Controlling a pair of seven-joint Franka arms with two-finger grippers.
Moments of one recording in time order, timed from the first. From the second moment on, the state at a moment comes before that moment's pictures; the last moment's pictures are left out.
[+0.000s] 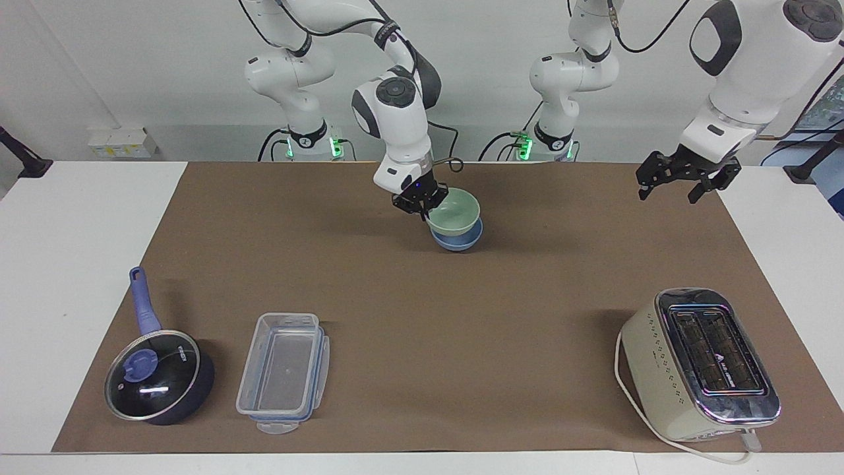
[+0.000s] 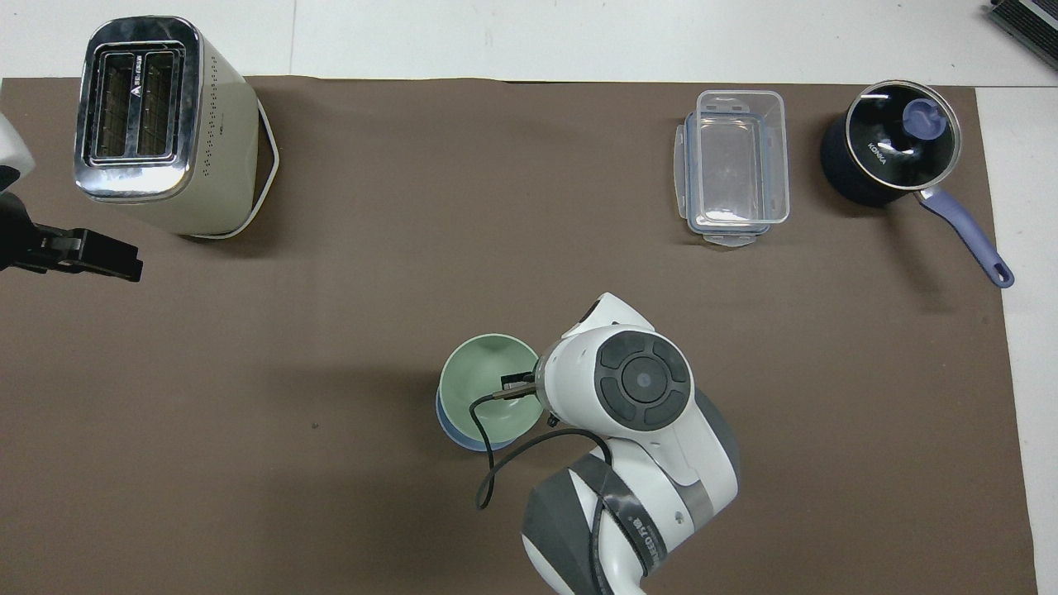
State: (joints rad) left arm 0.05 0.03 -0.10 -1.59 0.00 1.60 0.11; right arm 0.45 0.11 0.19 -2.05 0.13 2.26 0.43
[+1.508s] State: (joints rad) left arm 0.05 0.03 -0.10 -1.59 0.00 1.60 0.11; right arm 0.30 0.00 0.16 -2.01 0.13 2.18 0.47
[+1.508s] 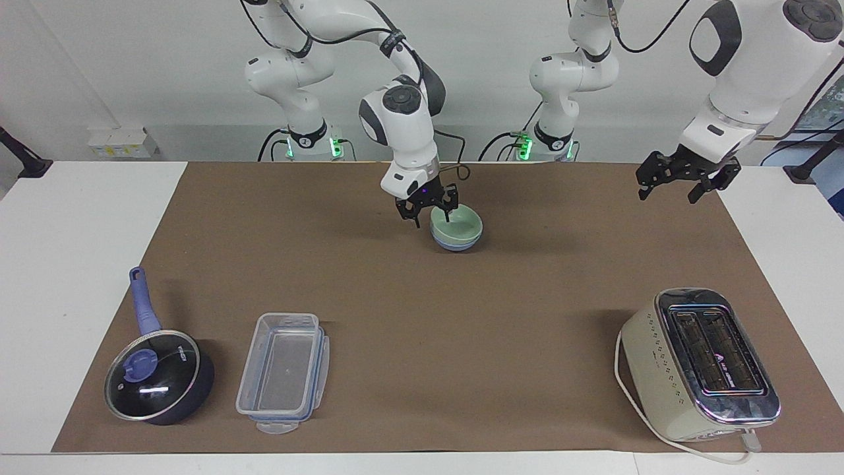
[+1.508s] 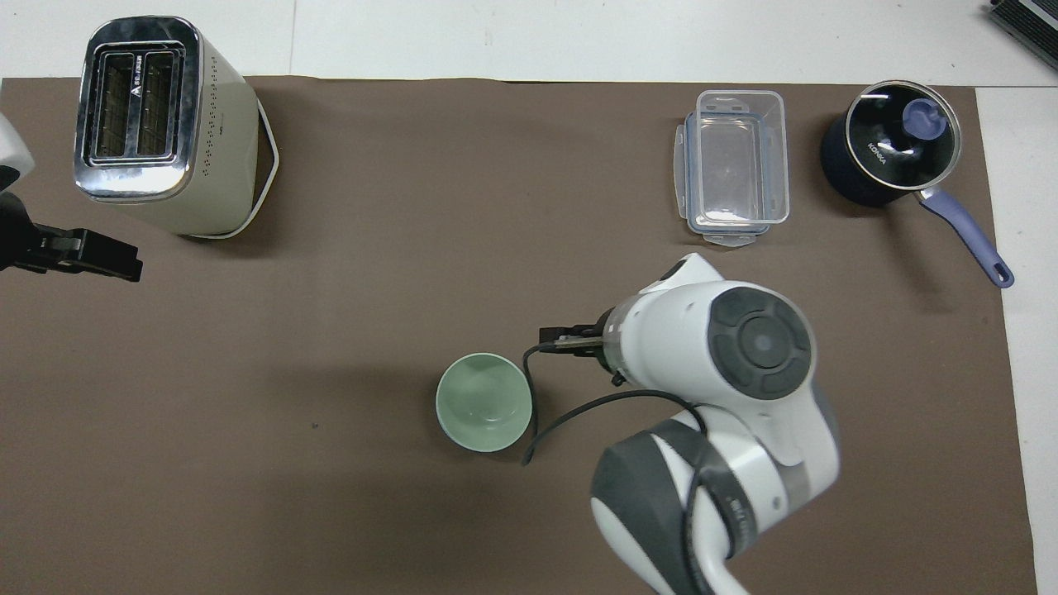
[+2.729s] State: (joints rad) left arm 0.05 0.03 -0.10 -1.59 0.00 1.60 0.11; right arm -0.05 -0.01 0.16 -1.55 -0.05 1.59 0.28
